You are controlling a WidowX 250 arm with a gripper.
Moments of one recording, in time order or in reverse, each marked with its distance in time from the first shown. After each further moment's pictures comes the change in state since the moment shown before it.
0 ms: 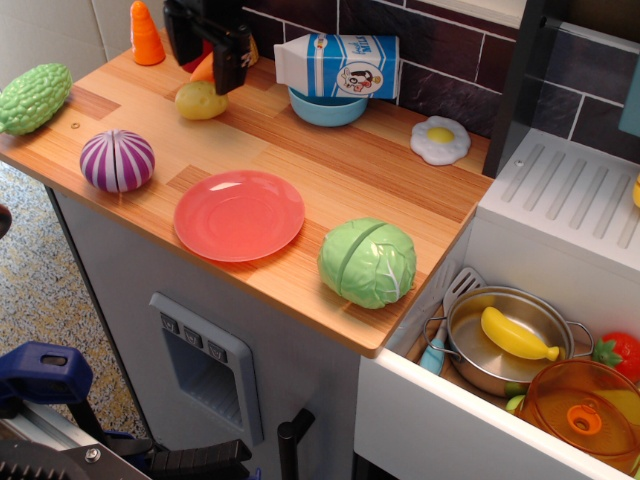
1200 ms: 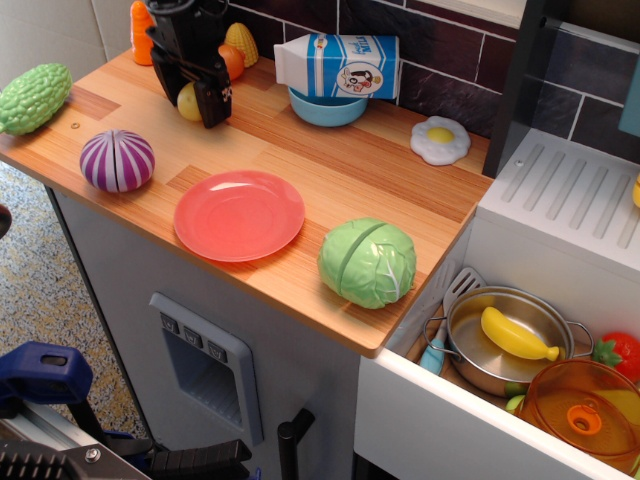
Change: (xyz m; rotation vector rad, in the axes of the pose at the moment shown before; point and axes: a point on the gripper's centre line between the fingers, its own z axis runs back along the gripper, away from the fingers) arm -0.005 0.007 -0.038 -0.102 -0.090 0.006
